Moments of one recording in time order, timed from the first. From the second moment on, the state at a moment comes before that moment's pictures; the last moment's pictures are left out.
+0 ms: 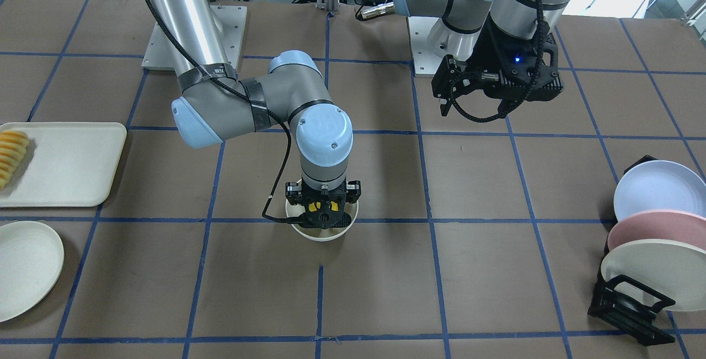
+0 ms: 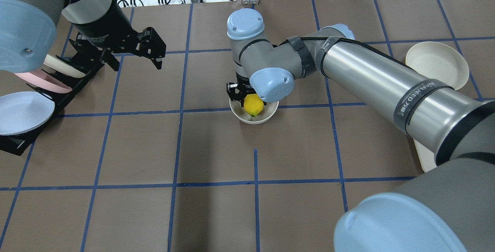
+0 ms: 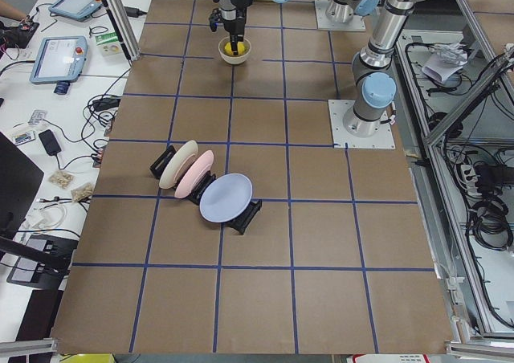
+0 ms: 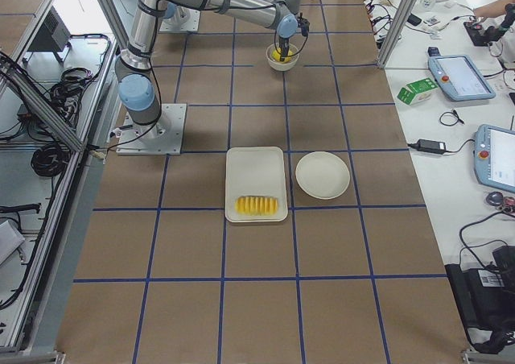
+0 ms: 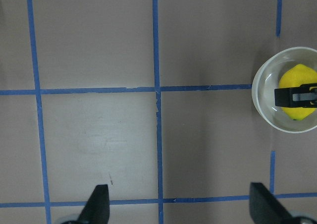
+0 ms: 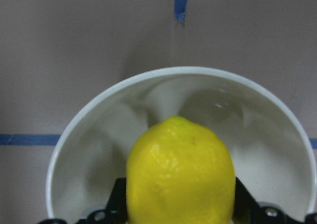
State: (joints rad) left arm -1.58 -1.57 -1.58 -1.51 1.56 0.00; right arm 1.97 -1.02 1.54 -2.02 -1.56 0.36
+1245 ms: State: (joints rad) left arm -1.58 -1.57 -1.59 -1.51 1.55 0.00; right arm 1.94 -1.11 1.53 -1.98 -1.57 0.35
